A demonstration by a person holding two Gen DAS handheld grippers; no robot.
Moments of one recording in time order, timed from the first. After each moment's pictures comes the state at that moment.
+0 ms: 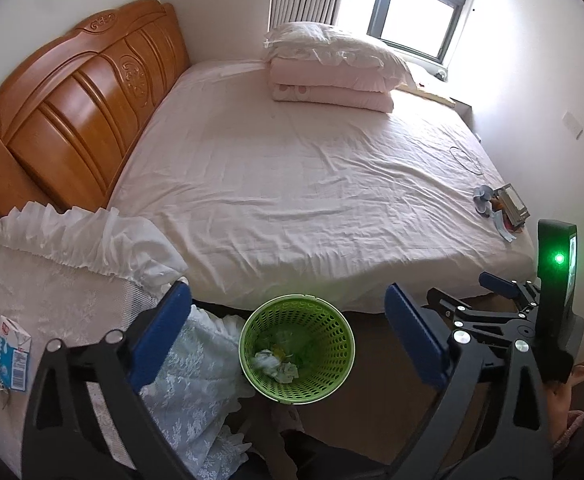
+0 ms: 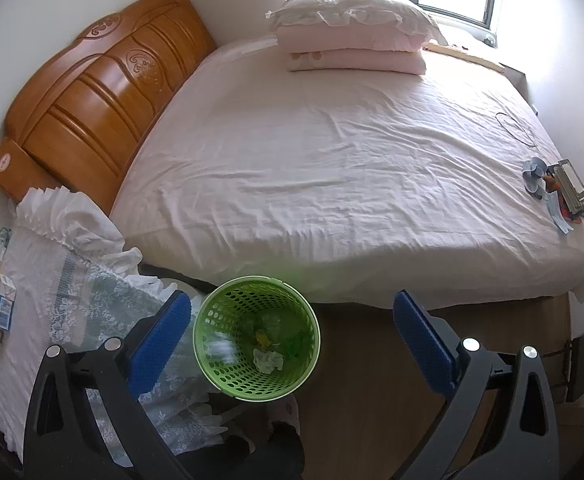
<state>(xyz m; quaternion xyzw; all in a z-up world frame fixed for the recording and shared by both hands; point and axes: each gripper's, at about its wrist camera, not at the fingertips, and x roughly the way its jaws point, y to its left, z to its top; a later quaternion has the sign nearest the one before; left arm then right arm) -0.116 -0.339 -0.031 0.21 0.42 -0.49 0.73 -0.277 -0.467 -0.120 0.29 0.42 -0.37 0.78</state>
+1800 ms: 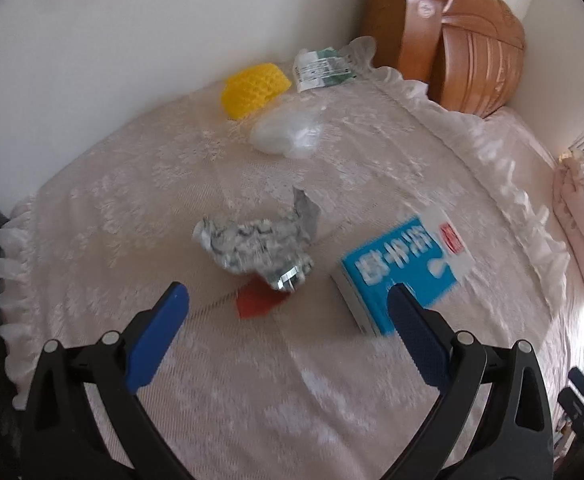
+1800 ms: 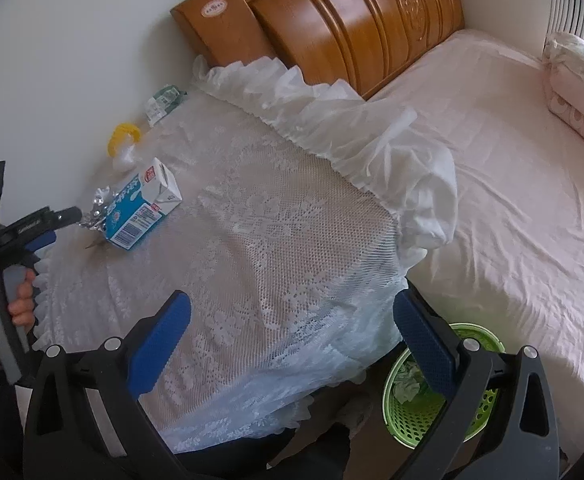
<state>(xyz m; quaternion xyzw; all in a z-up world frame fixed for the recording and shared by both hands) 0.174 0.031 -0.129 0.00 0.55 -0.05 0.84 0.021 -0.273 -0.133 0.19 0.50 -0.03 0.85</state>
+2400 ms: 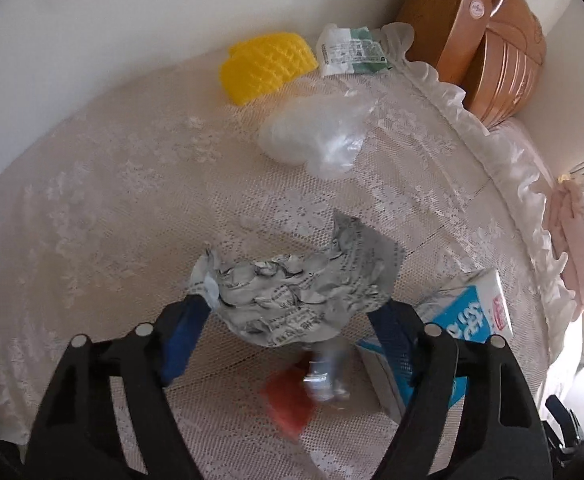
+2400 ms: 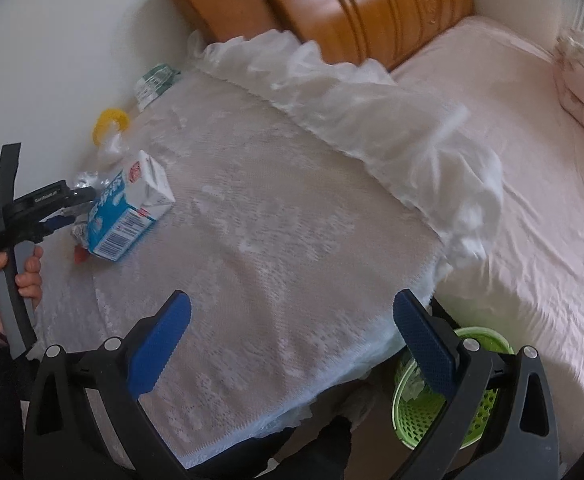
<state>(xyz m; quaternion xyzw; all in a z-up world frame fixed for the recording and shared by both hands) 0.241 0.045 -0.176 -0.05 0.58 -0.06 0.81 0.075 -0.253 -0.155 0.17 0.53 -0.02 0.83</state>
